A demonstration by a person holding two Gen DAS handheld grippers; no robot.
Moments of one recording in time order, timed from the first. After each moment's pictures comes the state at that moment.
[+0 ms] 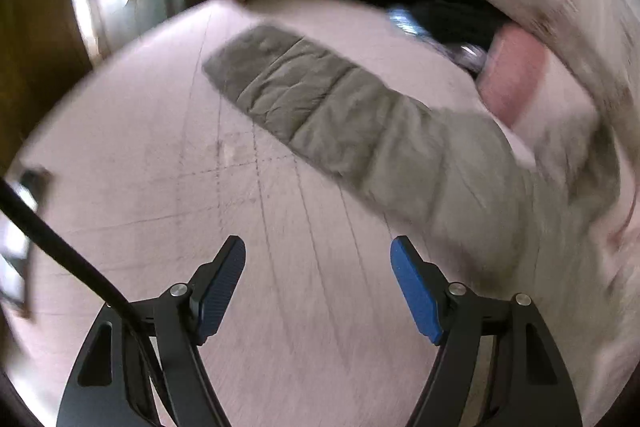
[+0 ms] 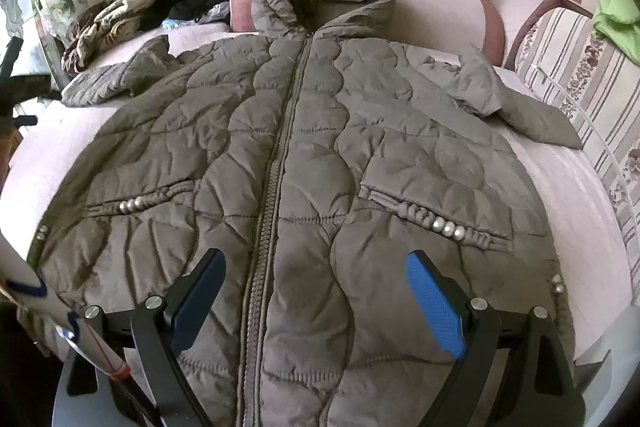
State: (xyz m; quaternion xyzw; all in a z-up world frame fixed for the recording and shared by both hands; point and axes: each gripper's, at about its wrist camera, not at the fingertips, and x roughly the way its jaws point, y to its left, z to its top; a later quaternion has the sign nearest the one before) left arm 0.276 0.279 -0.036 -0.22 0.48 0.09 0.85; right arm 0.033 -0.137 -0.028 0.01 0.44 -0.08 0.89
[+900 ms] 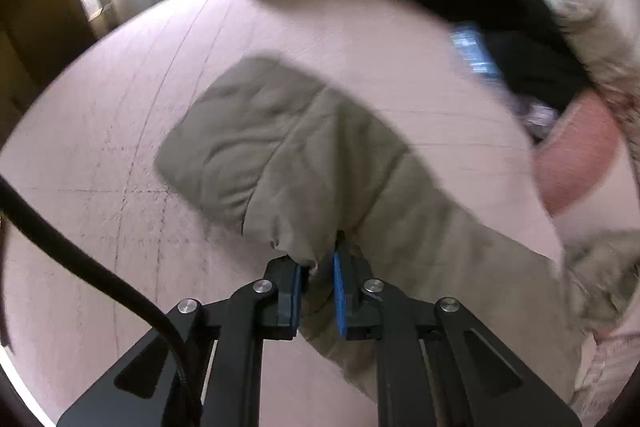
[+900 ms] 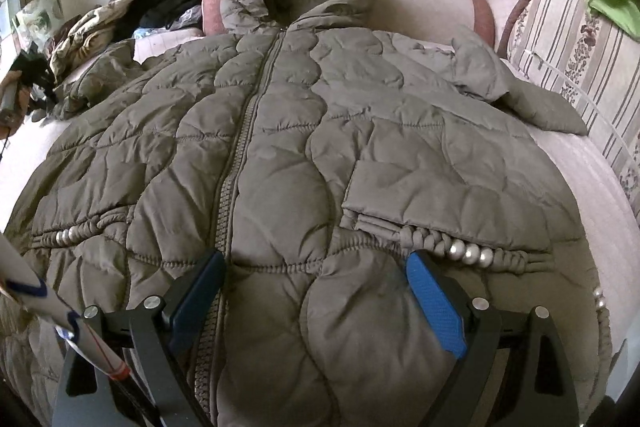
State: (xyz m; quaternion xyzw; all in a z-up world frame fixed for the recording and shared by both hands) left arm 0.398 0.285 -0.024 -0.24 0.50 0.15 0.82; right arm 0.065 -0.162 -0.067 0.04 0.42 -0.10 0.90
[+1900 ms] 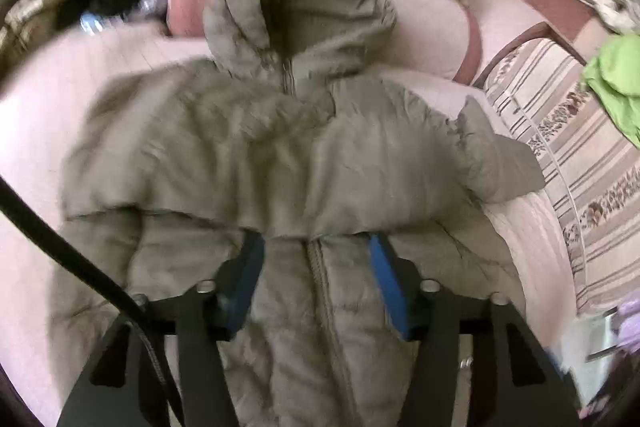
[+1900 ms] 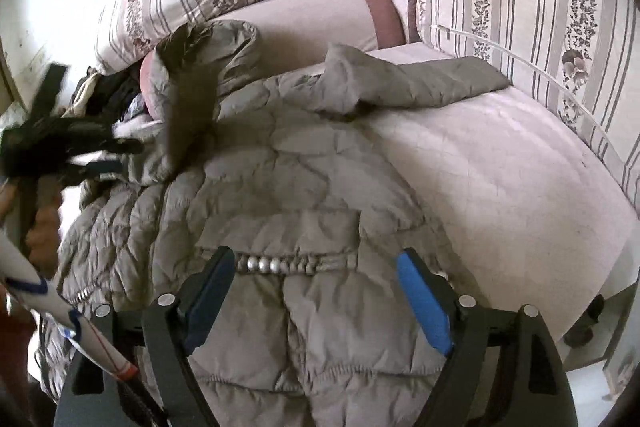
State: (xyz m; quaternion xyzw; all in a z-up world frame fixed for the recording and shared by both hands) left arm 0.200 -0.086 0.013 -0.03 0.47 -0.20 0.86; right arm -0.013 -0.289 -0.001 0.18 0.36 -0.16 0.90
